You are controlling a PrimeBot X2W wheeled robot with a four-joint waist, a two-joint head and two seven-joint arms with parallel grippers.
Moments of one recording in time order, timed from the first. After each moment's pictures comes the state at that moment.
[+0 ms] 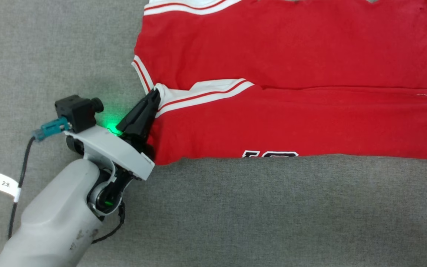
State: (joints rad) left arm -0.71 0.50 -0.72 0.40 -1.08 -0.13 -0.26; right arm -0.40 -0.58 0.00 0.13 0.81 0.13 0.35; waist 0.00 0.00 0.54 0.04
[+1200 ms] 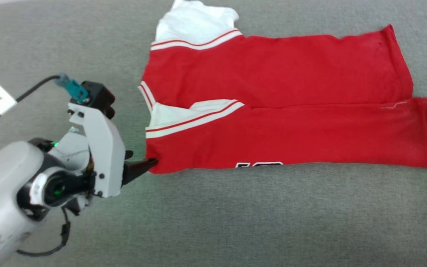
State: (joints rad) left arm -0.86 0.89 -0.89 -0.07 -1.35 0.21 0.76; right arm -0.40 -0.52 -0.07 0.02 0.78 0.13 0.30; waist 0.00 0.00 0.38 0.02
